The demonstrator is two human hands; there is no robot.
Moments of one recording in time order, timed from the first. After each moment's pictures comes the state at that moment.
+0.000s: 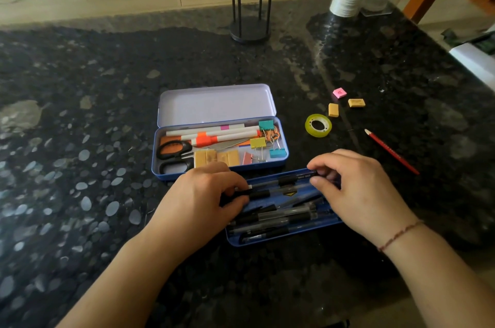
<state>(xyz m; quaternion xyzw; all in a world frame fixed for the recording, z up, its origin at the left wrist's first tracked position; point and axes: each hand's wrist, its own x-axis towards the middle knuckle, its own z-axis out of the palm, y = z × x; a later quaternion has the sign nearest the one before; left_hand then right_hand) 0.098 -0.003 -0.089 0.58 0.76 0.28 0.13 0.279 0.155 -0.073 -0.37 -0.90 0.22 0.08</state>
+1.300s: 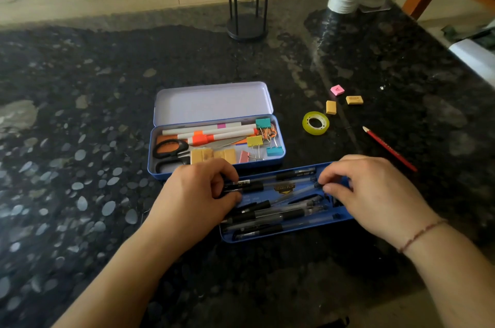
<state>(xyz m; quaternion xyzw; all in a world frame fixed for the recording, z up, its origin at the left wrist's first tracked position) 0.100 0.000 -0.086 0.46 0.82 0.29 0.18 0.290 0.159 -0.063 -0.40 -0.90 0.17 -0.02</state>
